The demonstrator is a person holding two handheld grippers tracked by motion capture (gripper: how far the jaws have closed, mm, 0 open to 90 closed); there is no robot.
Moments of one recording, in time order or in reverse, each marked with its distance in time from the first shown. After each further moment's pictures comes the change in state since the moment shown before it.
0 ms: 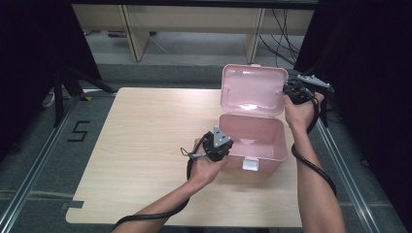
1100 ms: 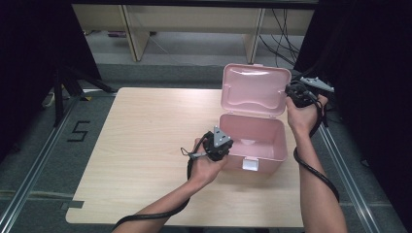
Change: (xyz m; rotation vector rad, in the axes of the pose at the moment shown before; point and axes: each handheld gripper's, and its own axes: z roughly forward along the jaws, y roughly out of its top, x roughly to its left) left arm 0.000 0.000 0.001 0.000 0.012 -0.003; right arm 0.002 -0.002 -0.017 -0.035 0.004 0.003
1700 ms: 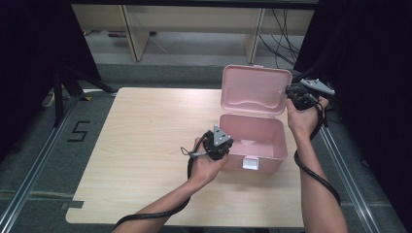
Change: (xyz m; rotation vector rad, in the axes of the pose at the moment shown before) left arm 0.001 0.001 0.001 0.004 0.002 -0.012; right arm 0.002 -0.003 -0.009 -0.025 -0.001 -0.034
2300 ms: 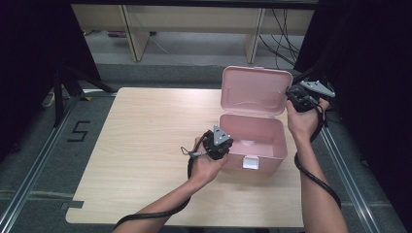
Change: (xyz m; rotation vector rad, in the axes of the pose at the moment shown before) left arm 0.000 0.001 0.001 -0.007 -0.001 -0.011; right arm 0.002 -0.002 -0.007 -0.011 -0.002 -0.017
